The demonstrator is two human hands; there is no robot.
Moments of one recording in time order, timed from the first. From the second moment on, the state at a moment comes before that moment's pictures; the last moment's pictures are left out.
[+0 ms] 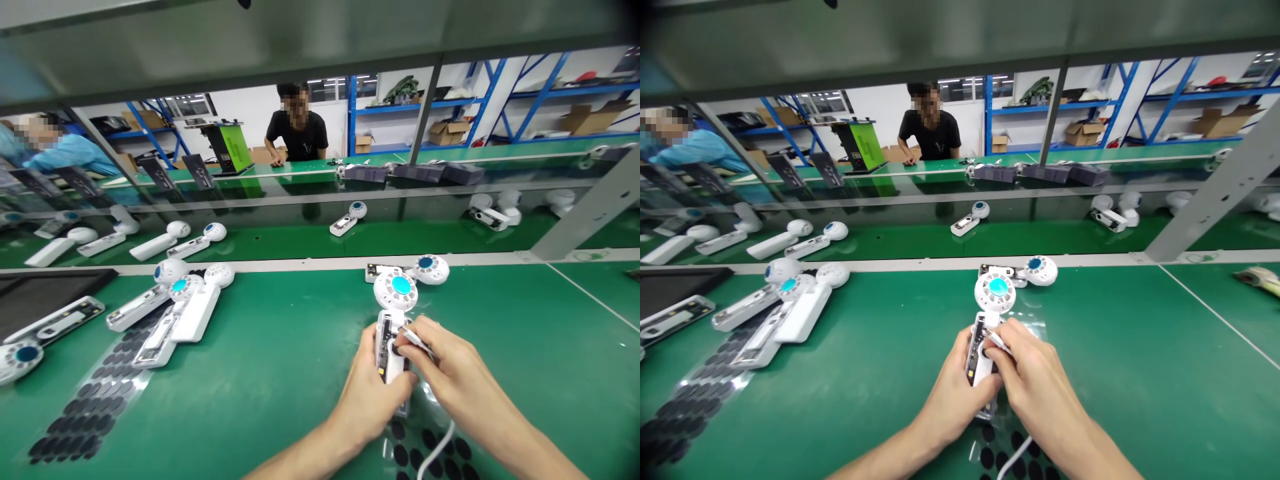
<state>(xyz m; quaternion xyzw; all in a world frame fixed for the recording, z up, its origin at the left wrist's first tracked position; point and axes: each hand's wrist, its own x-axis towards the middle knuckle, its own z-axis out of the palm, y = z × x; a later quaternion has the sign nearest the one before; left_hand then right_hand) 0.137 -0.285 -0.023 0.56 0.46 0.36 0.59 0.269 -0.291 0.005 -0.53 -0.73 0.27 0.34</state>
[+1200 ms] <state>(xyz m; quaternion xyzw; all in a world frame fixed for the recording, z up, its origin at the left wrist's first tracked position) 0.132 -0.279 -0.022 0.49 0.44 0.44 0.61 0.257 -0.312 -0.028 -0.46 -0.73 0.21 0.46</state>
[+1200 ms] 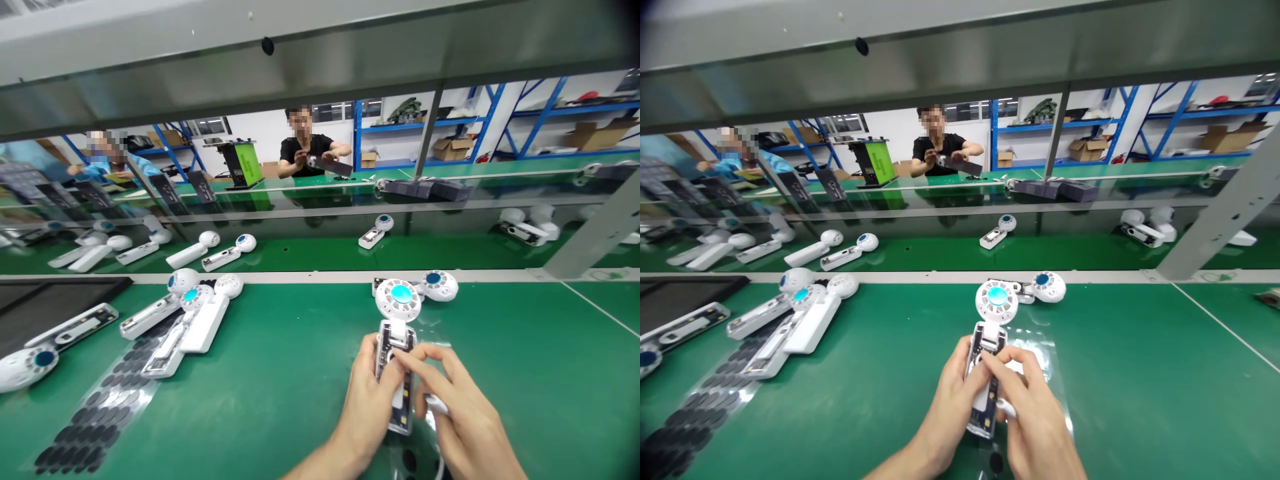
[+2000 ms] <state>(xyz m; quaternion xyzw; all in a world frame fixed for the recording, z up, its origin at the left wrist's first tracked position) 0.124 -0.273 -0.020 0.35 0.36 0.40 0.77 0.270 -0.287 0.006 -0.50 -0.66 0.45 0.32</state>
